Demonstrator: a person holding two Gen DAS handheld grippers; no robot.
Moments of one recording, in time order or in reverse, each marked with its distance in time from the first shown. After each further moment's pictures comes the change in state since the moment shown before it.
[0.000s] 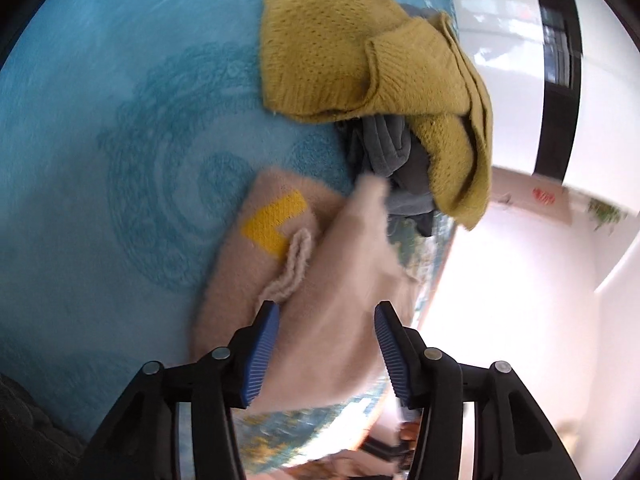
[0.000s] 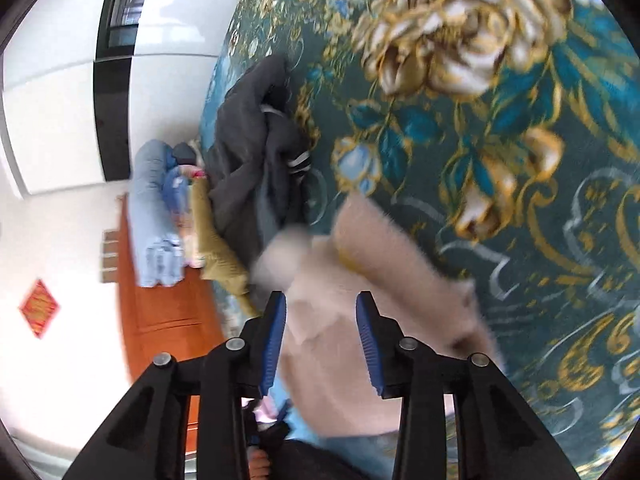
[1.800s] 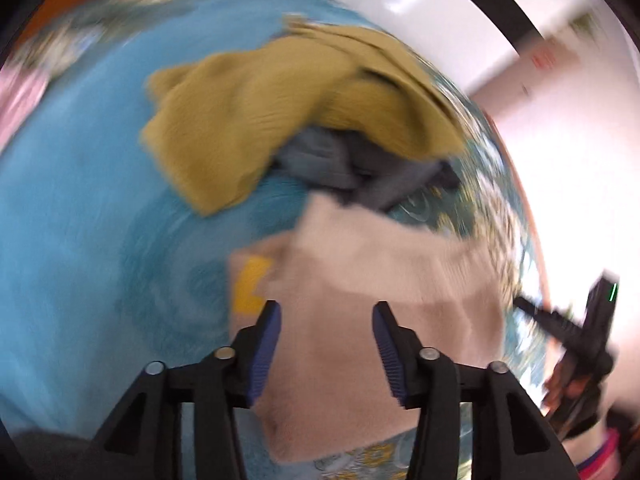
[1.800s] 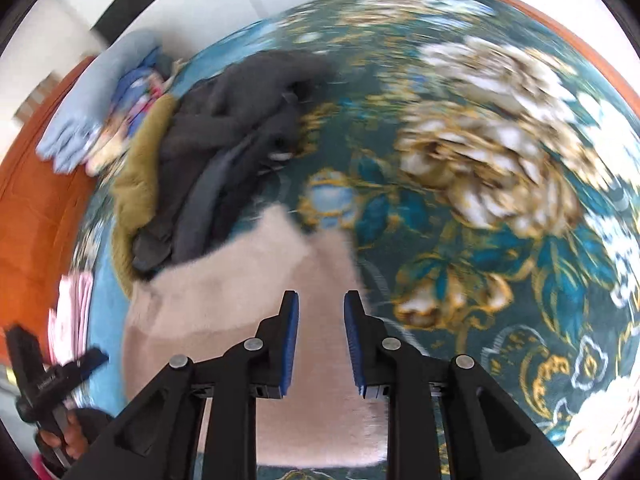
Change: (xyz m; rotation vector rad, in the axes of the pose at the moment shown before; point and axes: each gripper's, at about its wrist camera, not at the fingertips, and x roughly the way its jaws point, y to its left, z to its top) left arm 0.006 -0.094 -0.034 0.678 -0.138 0.378; right arm 0.046 0.065 -0.038 -0.624 -0.081 -0.438
